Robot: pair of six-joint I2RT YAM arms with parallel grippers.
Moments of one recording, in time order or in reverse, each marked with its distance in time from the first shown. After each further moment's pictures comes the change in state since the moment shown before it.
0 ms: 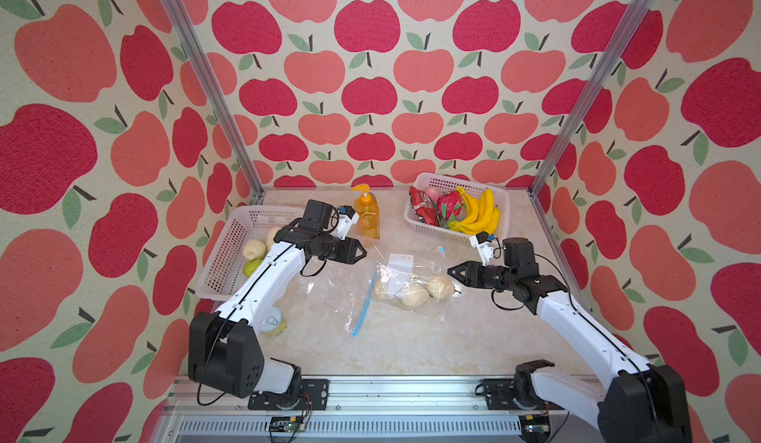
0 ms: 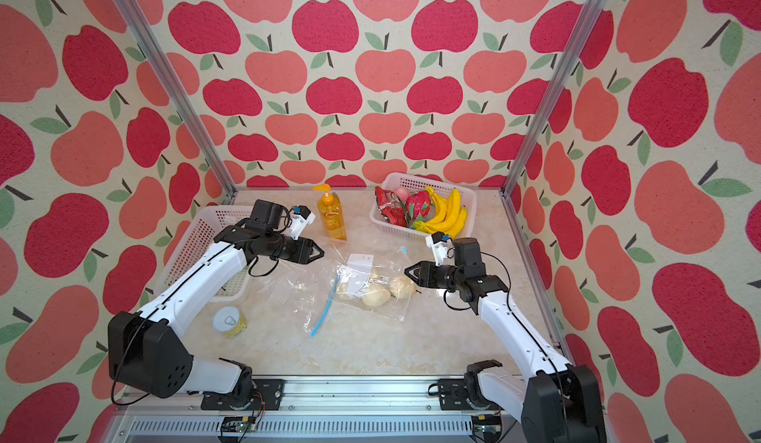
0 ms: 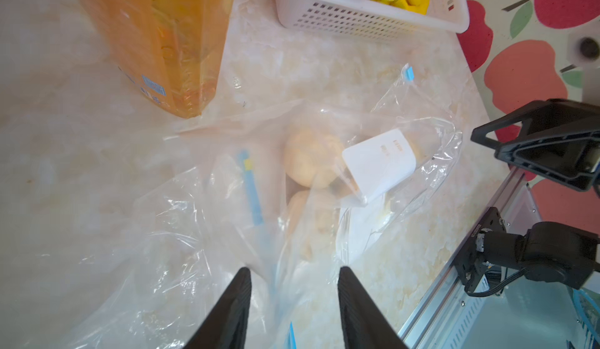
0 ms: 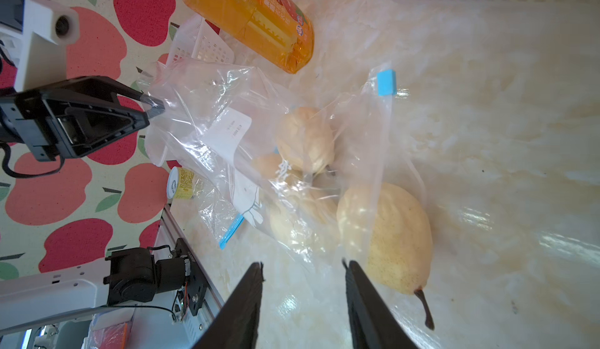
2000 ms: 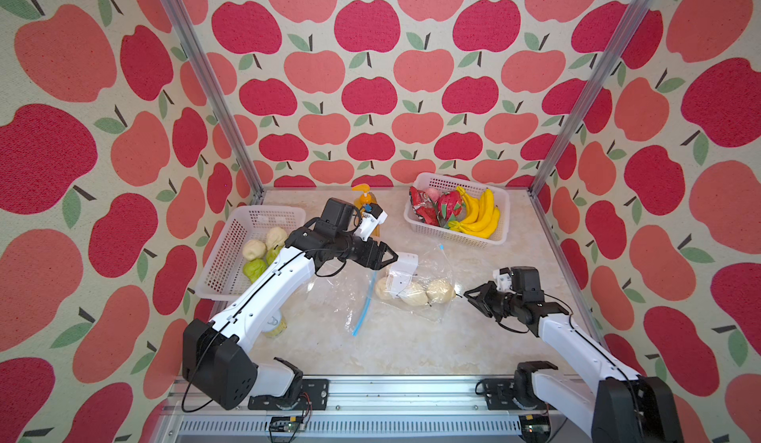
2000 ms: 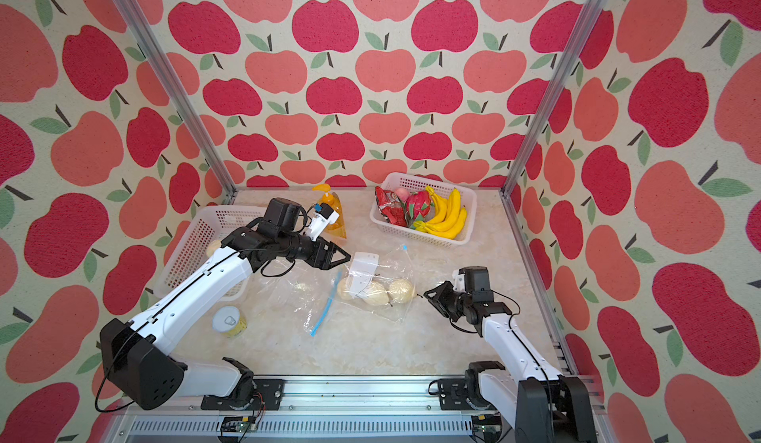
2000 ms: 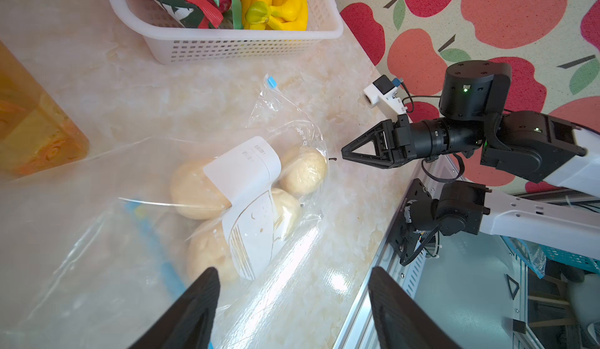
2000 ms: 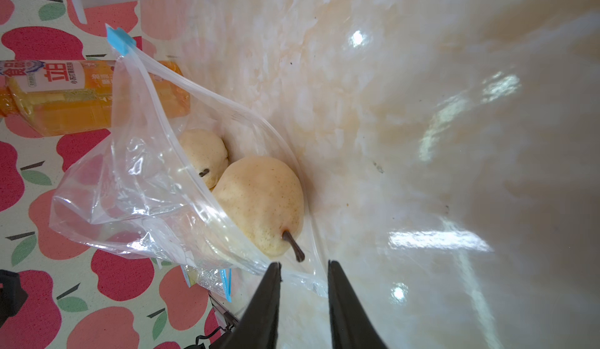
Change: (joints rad) left arm -0.201 -0.047 0.083 0.054 0.117 -0.073; right arm -0.138 -0.071 -0.314 0.101 0.056 0.485
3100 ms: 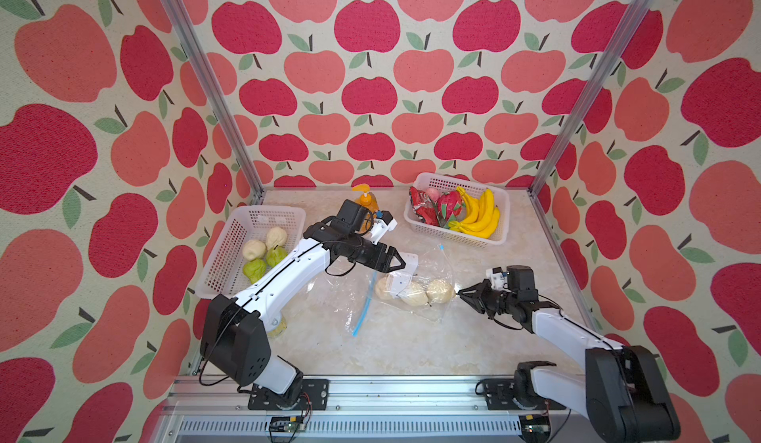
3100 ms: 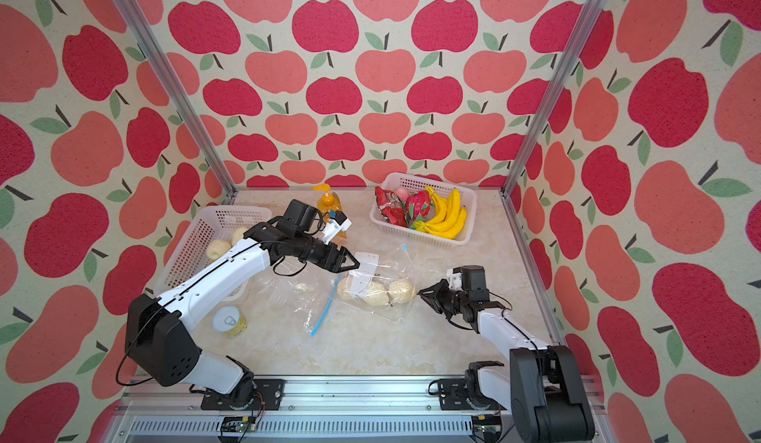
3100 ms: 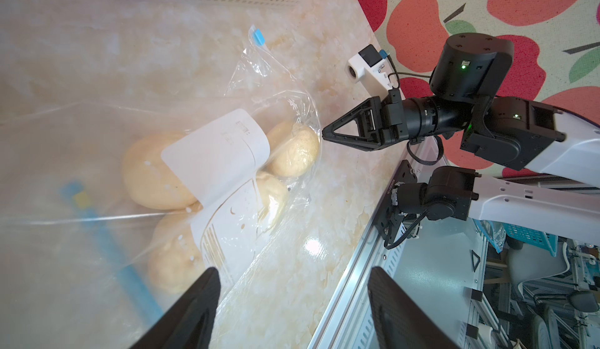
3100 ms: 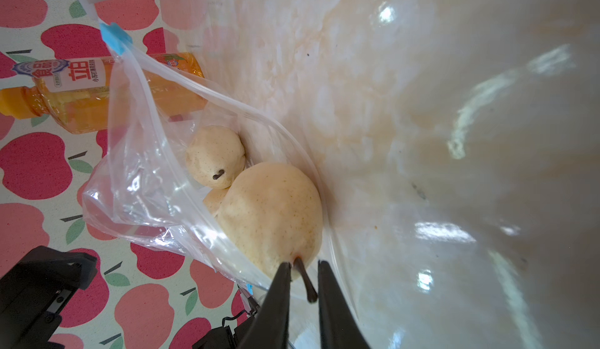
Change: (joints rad) left arm -0.039 0.126 0.033 -0.042 0.047 -0.019; right arm 0.000 0.152 -0.036 0.221 -0.103 0.066
